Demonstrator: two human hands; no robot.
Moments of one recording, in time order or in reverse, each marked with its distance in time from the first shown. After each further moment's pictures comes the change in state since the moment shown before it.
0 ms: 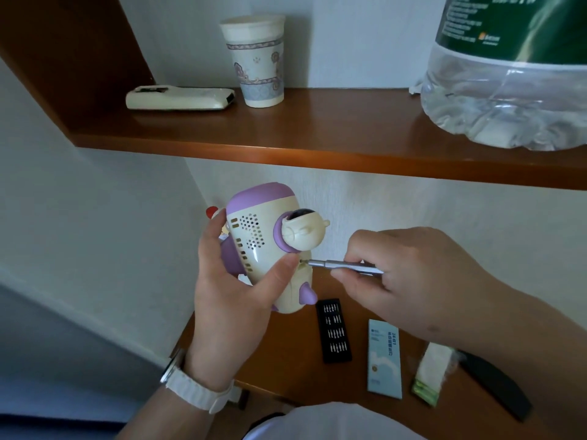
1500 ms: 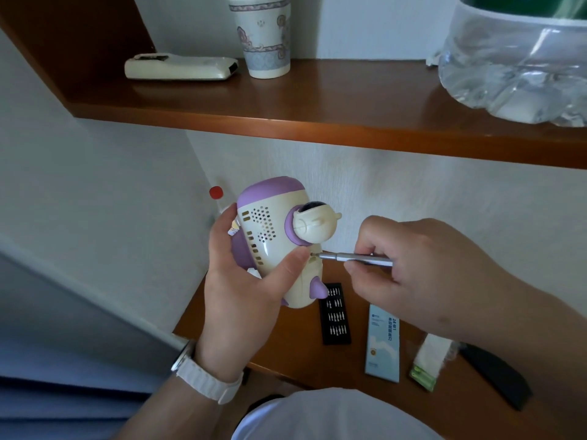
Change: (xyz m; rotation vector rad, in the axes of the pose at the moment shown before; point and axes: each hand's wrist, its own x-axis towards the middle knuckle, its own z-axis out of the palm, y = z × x) left_hand -0.015 -0.005 0.011 0.007 0.037 -0.078; right_hand -0.011 0.006 0.004 0.052 -0.090 0.074
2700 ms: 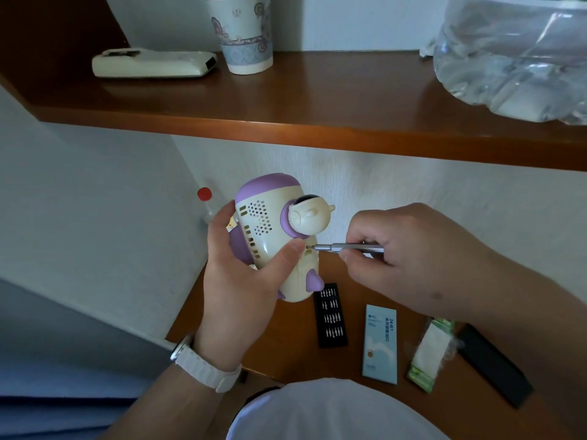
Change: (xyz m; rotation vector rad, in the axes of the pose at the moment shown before) left_hand 0.024 -0.007 0.018 0.019 -0.034 -0.068; right_hand 0.023 0.024 -0.003 0.080 -0.133 0.071
